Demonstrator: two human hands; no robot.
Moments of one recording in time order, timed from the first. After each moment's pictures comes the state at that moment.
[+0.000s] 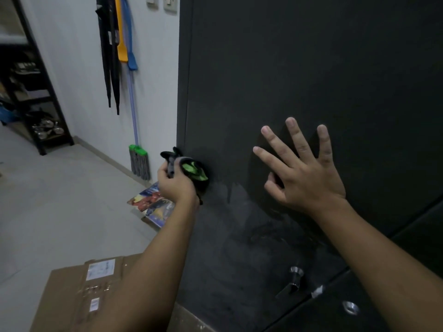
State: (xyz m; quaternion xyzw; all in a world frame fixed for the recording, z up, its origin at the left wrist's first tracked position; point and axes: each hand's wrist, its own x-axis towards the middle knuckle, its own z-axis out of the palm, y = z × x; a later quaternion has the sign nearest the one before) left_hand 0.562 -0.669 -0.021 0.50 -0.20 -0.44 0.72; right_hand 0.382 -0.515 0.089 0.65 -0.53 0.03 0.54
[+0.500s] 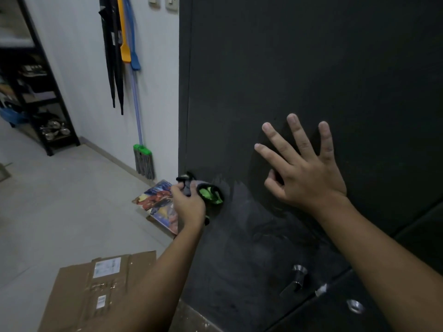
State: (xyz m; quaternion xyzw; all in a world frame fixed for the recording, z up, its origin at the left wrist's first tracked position) left_hand 0.557 -0.641 -0.079 0.56 -0.39 -0.42 0.60; right_hand 0.383 -0.514 0.087 0.64 -0.54 0.03 0.55
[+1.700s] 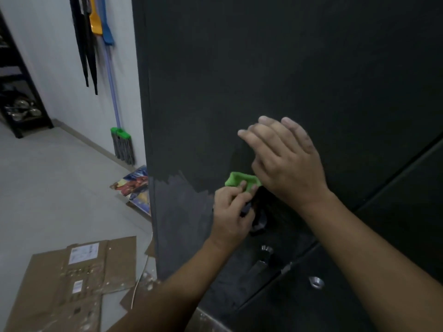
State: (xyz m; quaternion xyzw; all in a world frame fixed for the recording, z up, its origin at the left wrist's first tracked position) left_hand 0.458 -0.516 -0.084 0.24 -0.71 -0.17 0.64; right_hand 0.358 -0.482 0.080 0.69 -0.50 0.11 0.52
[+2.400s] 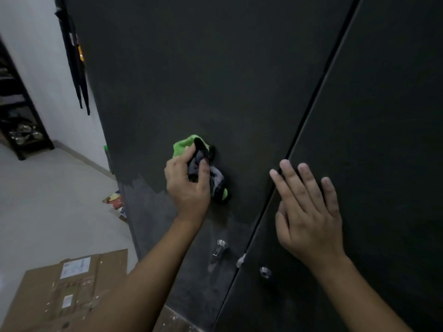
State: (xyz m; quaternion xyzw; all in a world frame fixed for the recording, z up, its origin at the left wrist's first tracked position) left_hand 0.421 -0.477 0.016 0.36 -0.58 -0.16 0.71; right_hand 0.255 -0.320 0.040 0.60 -0.63 0.16 0.47
